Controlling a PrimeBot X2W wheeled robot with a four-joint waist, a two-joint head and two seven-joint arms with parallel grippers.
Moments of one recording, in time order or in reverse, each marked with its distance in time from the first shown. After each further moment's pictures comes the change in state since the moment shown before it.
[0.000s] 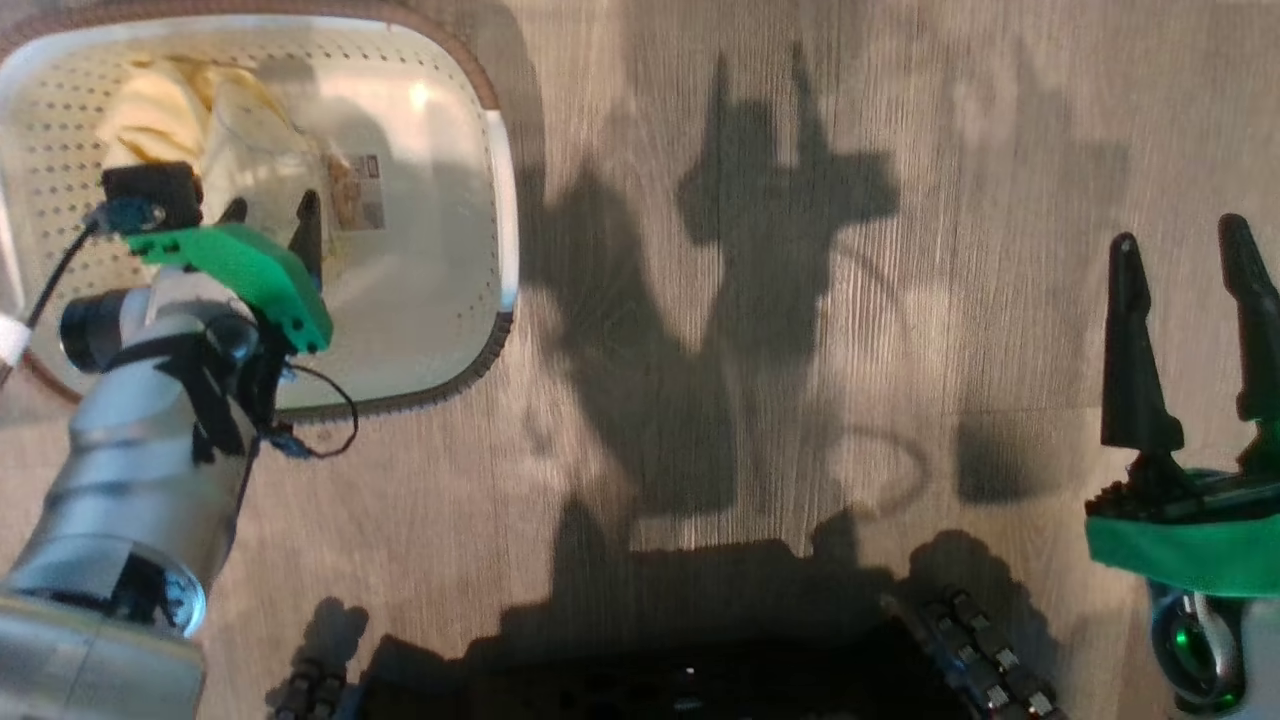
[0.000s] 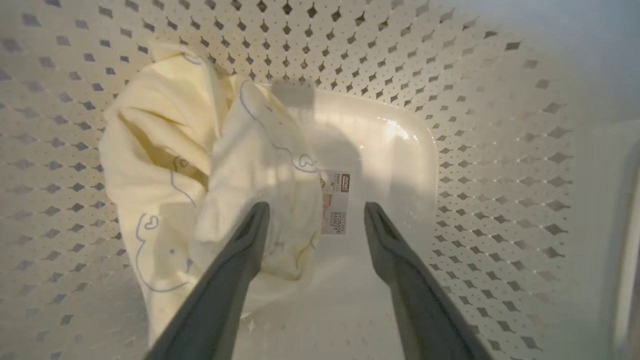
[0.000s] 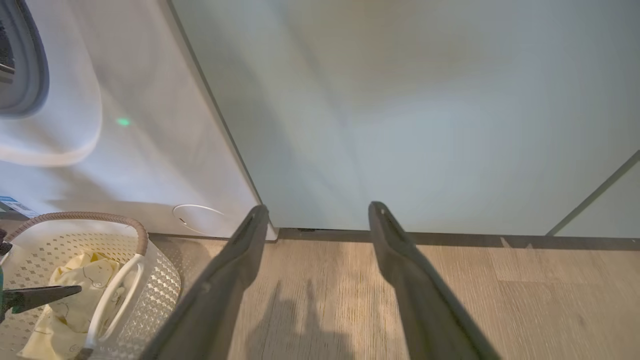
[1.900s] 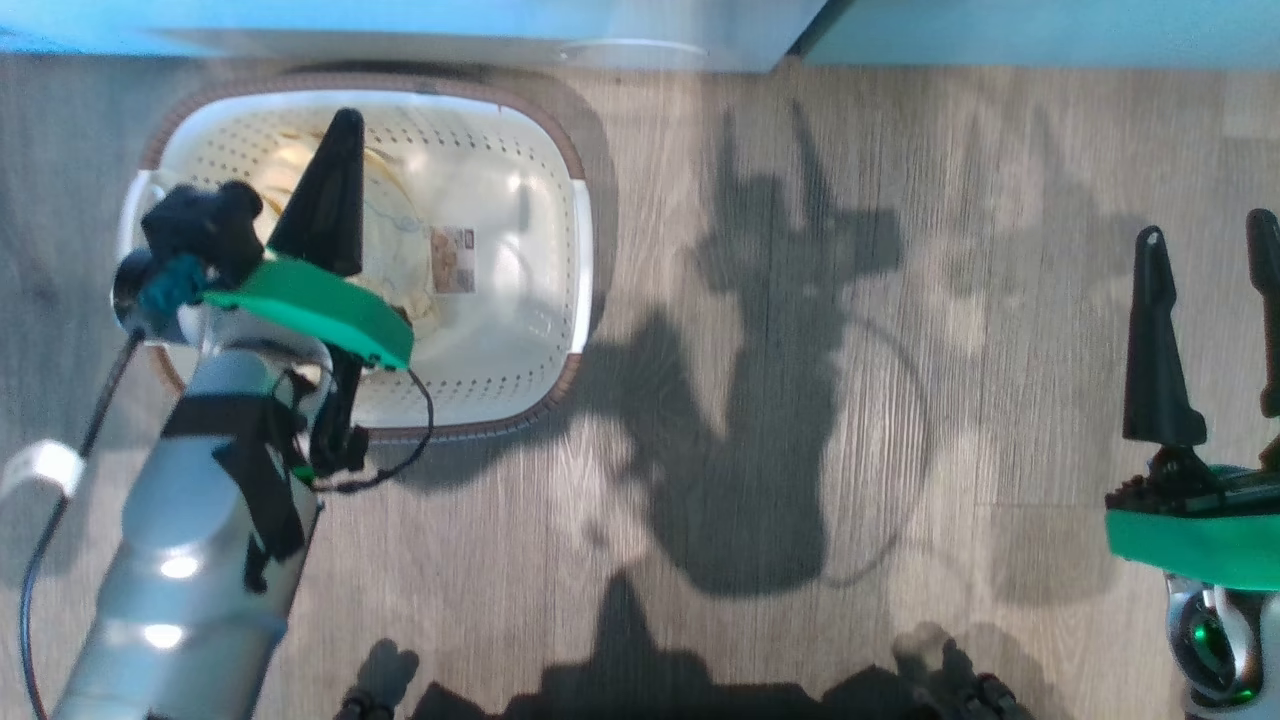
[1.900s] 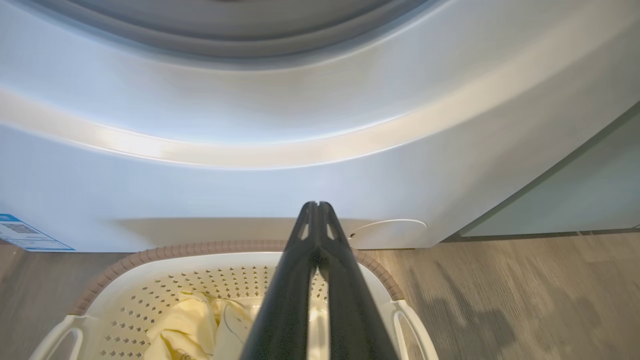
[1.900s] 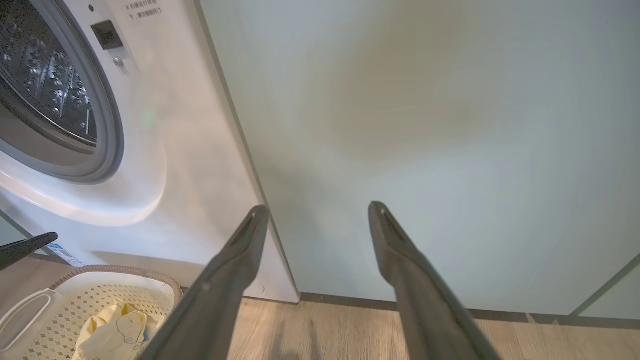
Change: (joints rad) left arm 0.347 -0.028 0.197 -0.804 0.242 0.074 -0.056; right arm -0.006 0.000 -0.033 0.005 -0.011 0.000 0.000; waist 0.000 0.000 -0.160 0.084
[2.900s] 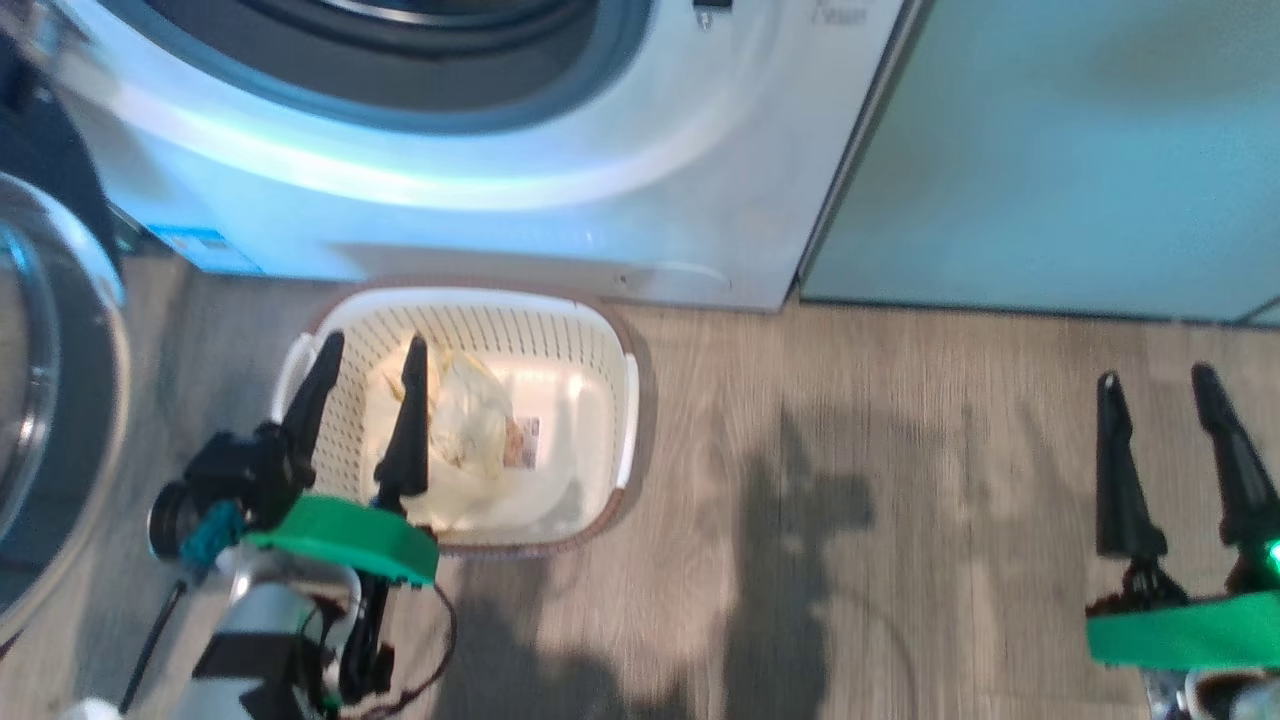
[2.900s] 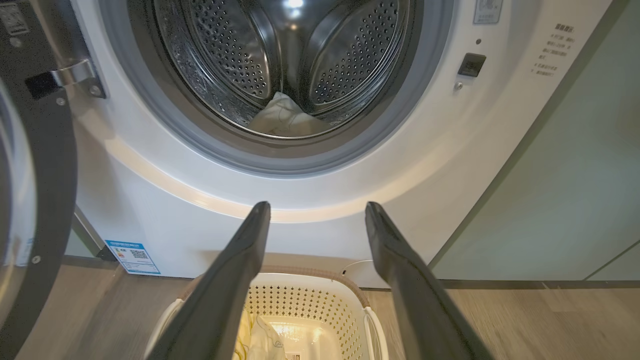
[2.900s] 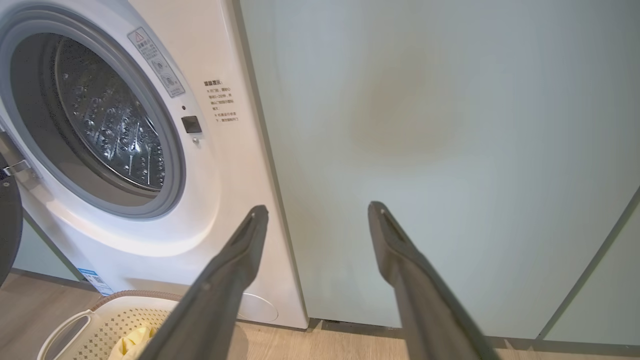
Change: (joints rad) left arm 0.440 -0.060 0.063 -0.335 0.072 0.076 0.025; right arm 0.151 0.000 -0.023 0.099 -0.012 0.000 0.000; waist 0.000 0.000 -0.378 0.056
